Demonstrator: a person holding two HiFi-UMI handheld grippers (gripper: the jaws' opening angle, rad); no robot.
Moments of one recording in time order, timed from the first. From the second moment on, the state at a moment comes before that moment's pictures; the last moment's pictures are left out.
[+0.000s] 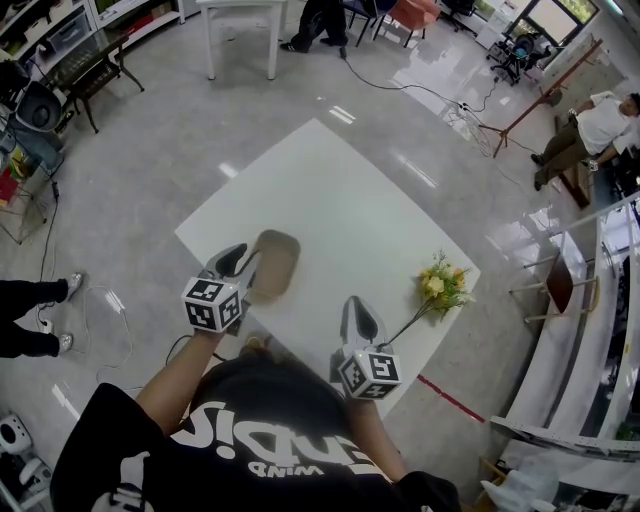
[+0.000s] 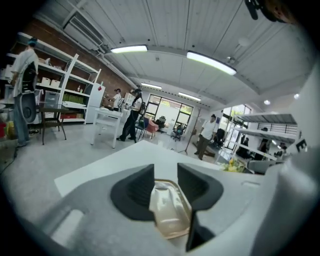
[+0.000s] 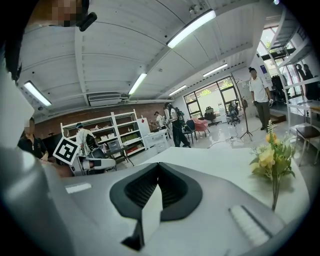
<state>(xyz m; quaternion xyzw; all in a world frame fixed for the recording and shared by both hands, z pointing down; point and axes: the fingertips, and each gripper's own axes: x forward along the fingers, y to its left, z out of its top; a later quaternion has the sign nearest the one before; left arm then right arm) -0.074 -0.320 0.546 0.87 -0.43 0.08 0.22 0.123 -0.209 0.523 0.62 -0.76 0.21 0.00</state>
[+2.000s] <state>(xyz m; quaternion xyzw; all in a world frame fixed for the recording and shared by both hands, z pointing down) -0.096 -0.281 0.516 0.87 -0.47 0.09 0.13 0.127 -0.218 0.519 0.63 -0.76 0.16 0.04</state>
